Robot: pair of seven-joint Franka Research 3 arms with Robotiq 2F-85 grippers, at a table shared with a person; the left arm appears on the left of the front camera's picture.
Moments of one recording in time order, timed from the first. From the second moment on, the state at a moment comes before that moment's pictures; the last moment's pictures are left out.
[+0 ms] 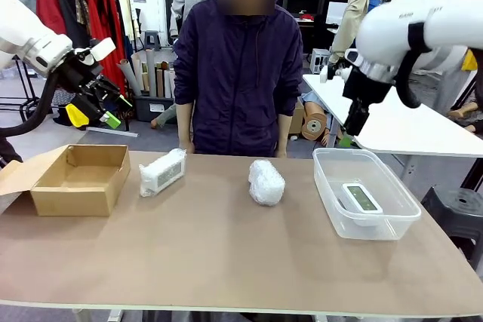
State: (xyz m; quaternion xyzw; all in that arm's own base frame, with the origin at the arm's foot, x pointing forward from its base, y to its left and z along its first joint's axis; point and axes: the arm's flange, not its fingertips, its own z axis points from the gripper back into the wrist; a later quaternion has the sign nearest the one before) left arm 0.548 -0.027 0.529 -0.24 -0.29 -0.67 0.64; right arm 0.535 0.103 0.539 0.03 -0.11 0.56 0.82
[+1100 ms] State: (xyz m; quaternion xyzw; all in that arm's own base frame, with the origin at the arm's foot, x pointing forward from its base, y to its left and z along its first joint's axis) left arm 0.548 -0.027 0.528 -0.24 -0.29 -0.67 0.64; right arm 0.566 0.064 0.571 0.23 -0.23 0.60 0.73
